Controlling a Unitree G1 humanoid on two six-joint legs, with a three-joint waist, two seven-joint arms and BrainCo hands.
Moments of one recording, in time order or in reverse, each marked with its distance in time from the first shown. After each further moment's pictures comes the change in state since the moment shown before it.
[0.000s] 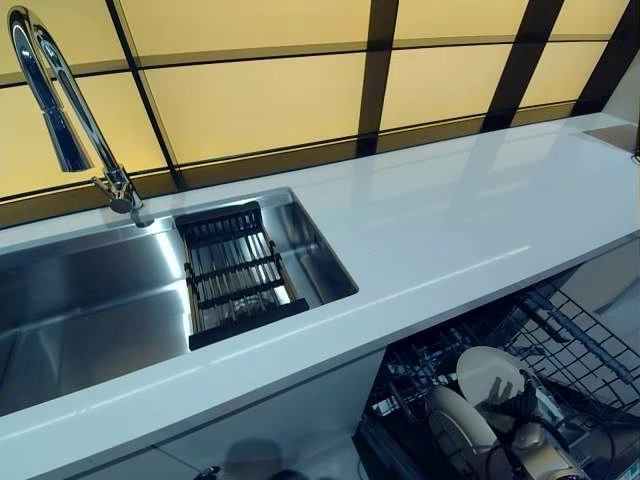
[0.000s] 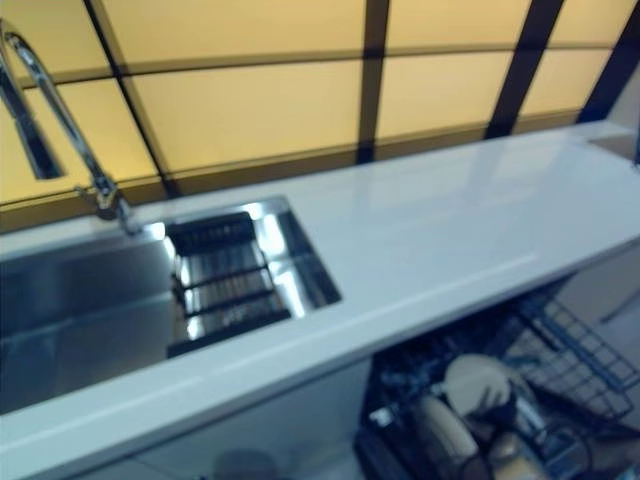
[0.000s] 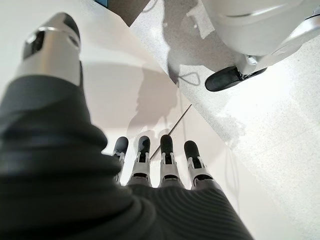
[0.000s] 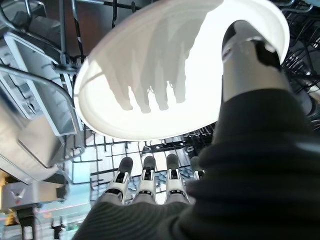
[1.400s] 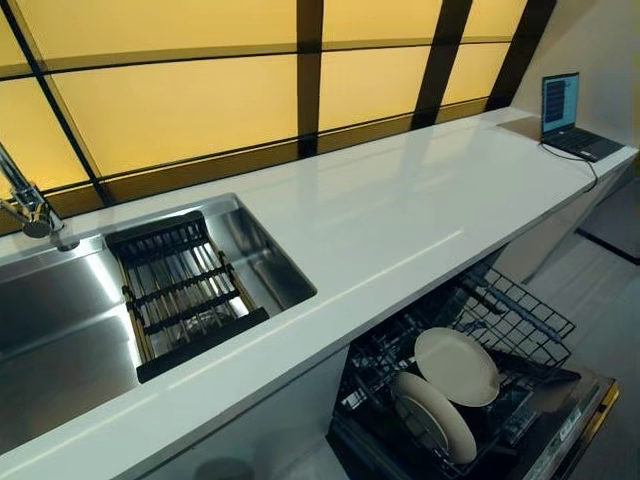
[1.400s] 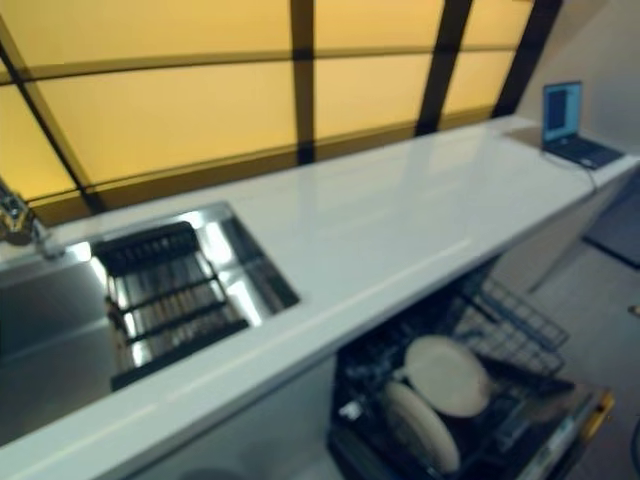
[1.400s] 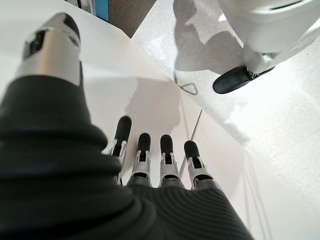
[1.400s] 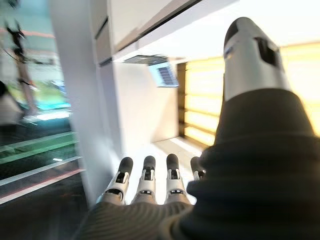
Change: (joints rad) left arm 0.069 0.009 0.084 0.018 -0.002 -0.037 -0.007; right arm 0.316 -0.479 -0.679 -0.422 -0.029 -0.278 0.044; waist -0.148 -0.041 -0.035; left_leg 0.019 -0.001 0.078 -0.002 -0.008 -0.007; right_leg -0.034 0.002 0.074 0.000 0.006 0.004
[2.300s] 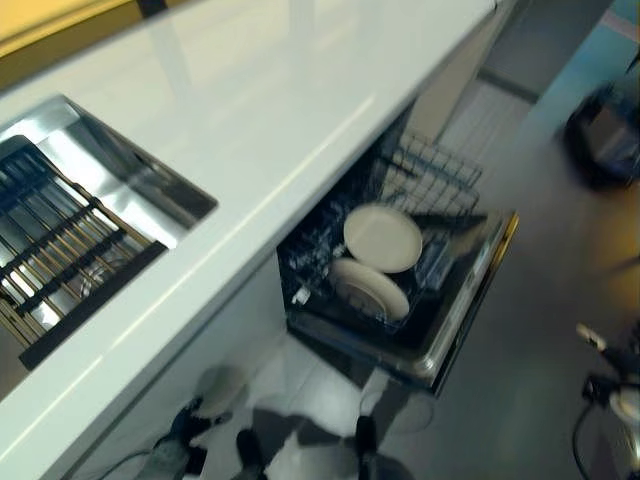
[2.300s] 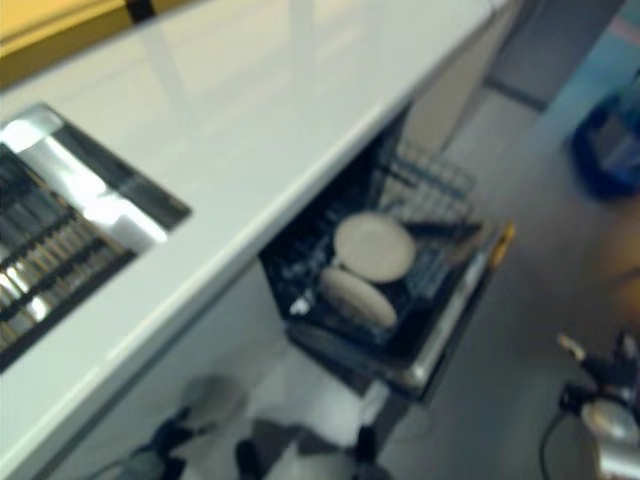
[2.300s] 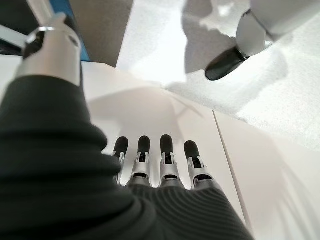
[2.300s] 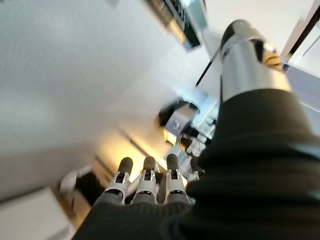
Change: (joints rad) left arm -0.313 0.057 -0.090 -0.051 -0.145 0.033 0.096; right arm -0.404 0.337 0.341 0.376 0.834 -0.071 -0.022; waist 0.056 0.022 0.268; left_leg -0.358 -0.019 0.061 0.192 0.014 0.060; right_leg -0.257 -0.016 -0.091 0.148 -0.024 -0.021
